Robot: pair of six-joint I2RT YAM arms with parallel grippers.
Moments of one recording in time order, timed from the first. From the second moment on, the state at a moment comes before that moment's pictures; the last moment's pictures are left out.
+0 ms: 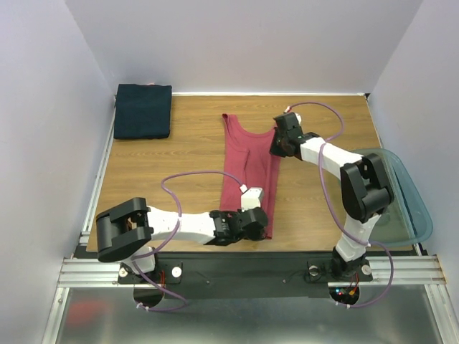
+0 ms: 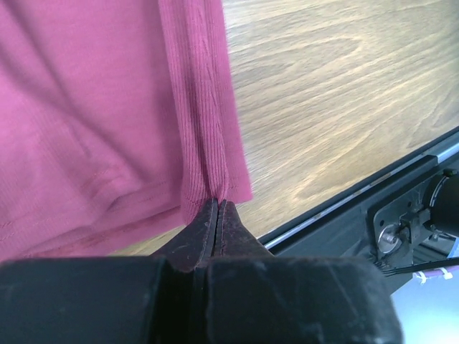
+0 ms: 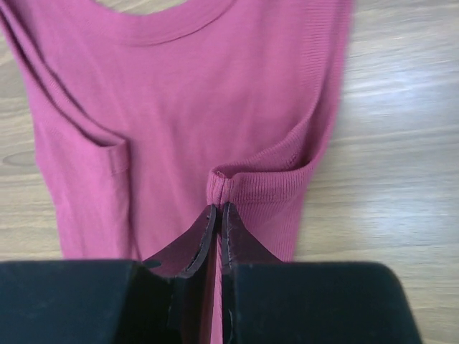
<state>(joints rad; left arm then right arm) -1.33 1.55 0.80 -0.07 -0.34 -1.03 0.41 1.82 1.26 -0.26 0.16 0.60</state>
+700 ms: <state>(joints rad) -1.32 1.43 0.63 -0.02 -0.33 -1.14 0.58 2.04 1.48 -0.33 0.24 0.61</state>
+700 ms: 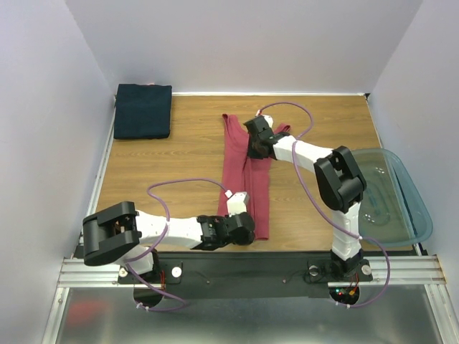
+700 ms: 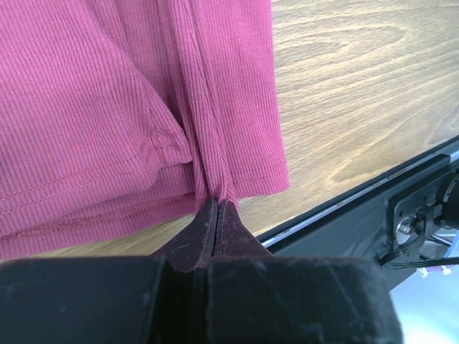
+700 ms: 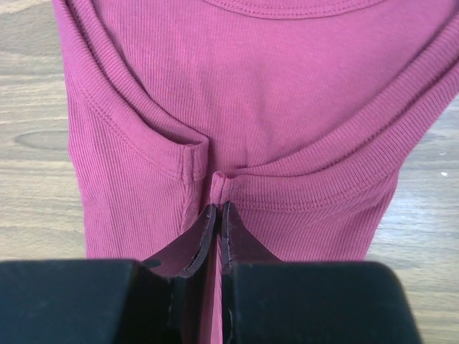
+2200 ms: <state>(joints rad) -1.32 1.23 0.59 -0.19 -0.36 -1.19 0.60 1.97 1.50 -0.34 0.25 0.55</state>
